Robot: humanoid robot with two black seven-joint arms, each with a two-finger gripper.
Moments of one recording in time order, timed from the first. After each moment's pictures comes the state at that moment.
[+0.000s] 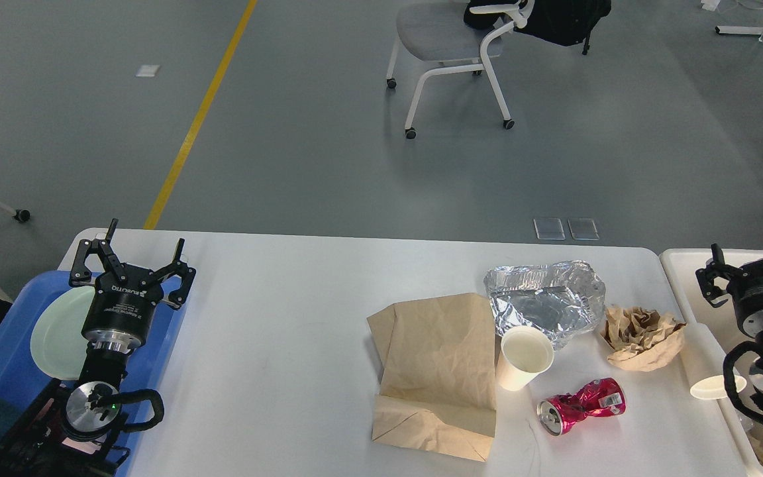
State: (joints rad) left arm -0.27 0.14 -1.39 -0.82 0.13 -0.54 -0.25; right arm 0.35 -0.52 1.01 0.75 0.12 0.16 0.45
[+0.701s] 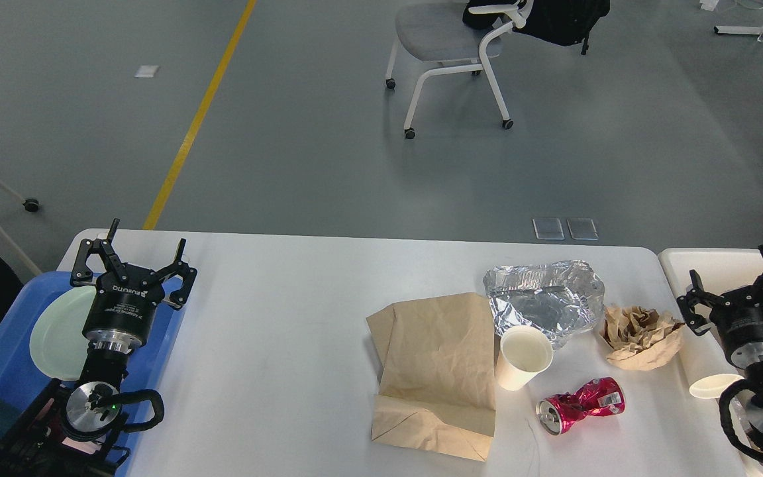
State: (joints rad) left arm -0.27 0.14 -1.39 -0.82 0.13 -0.54 -0.24; right arm 0.26 -0.51 0.97 0.76 0.11 0.29 0.45
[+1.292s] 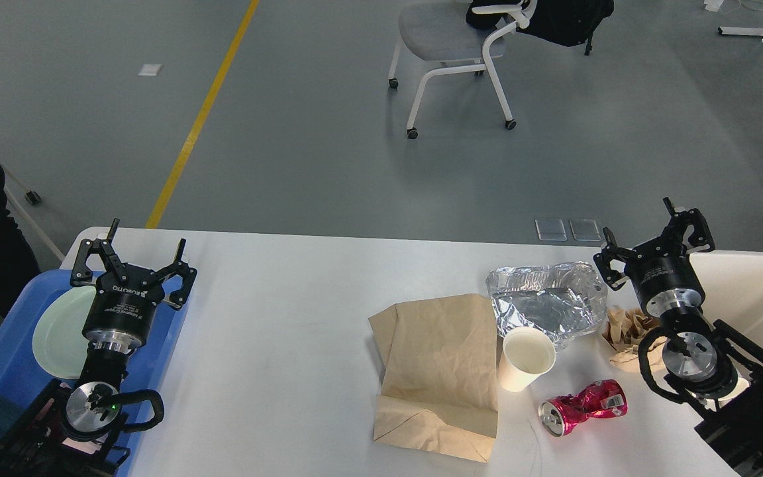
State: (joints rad) left arm -0.27 0.14 -1.39 -0.82 0.13 -0.54 -0.24; right arm 0.42 -0.39 0.91 0.89 0.07 0.11 0.41
